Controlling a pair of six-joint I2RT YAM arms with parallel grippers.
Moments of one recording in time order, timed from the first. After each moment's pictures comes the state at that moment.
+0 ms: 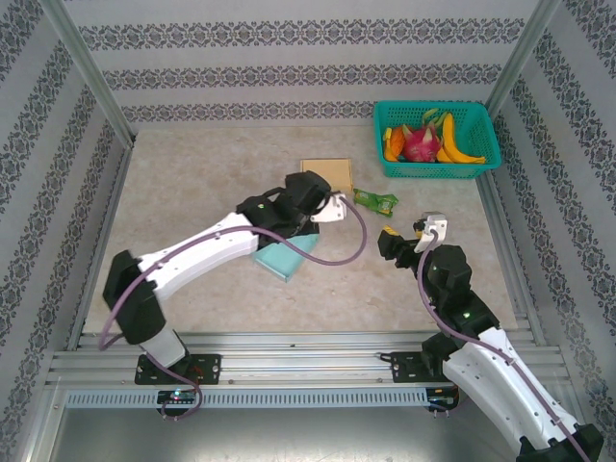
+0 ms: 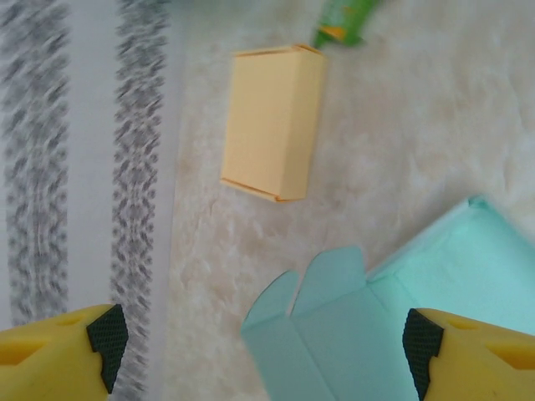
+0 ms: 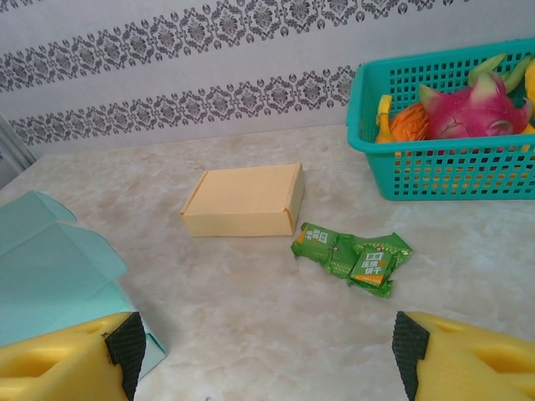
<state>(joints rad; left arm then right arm) -0.84 1.61 1.48 -0.61 -0.46 0.73 0.42 0.50 0.42 -0.14 0.14 0.28</state>
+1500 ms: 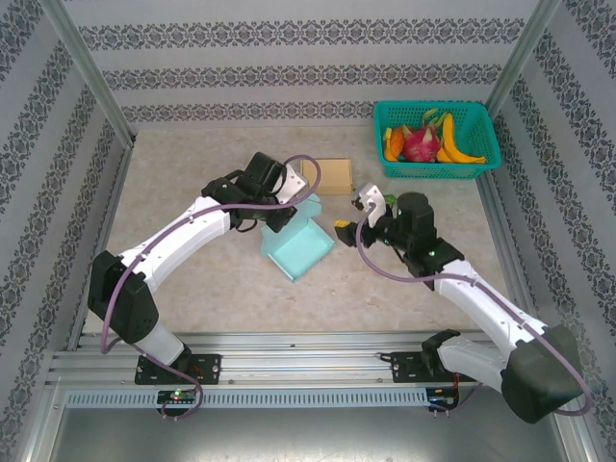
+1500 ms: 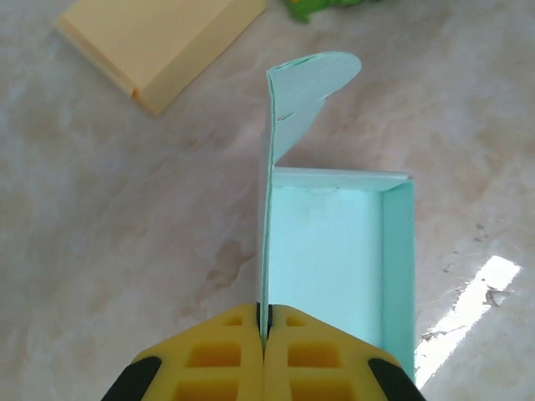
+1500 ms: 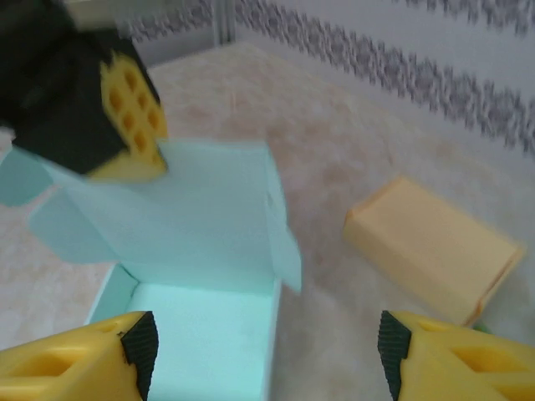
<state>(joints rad) -0.58 1.58 1.41 -0.74 0.10 0.21 0.39 1.10 0.73 0.02 -0.45 -0.22</state>
